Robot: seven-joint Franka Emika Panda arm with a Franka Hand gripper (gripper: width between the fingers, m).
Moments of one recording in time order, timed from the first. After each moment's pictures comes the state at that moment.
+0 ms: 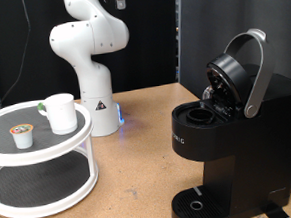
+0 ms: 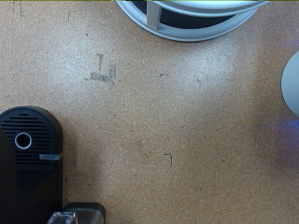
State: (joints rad) arm 0.01 -0.77 -0.01 -2.35 0.02 1.58 -0.80
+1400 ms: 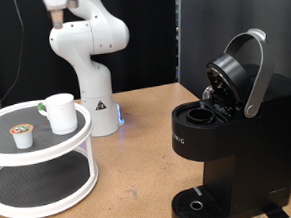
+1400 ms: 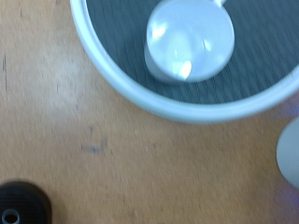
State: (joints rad) arm -0.05 -0.69 -0.26 -2.34 -0.15 1.63 -1.02
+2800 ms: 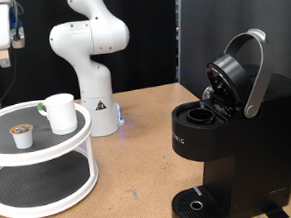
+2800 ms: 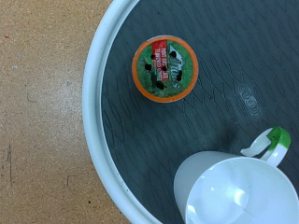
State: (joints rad) arm -0.07 -0.53 -0.46 -2.35 -0.27 1.86 -1.18
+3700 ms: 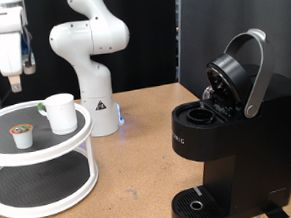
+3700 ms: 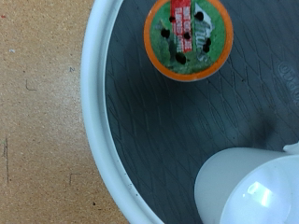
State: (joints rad) arm -0.08 -0.52 -0.48 -2.49 -0.26 2.04 -1.18
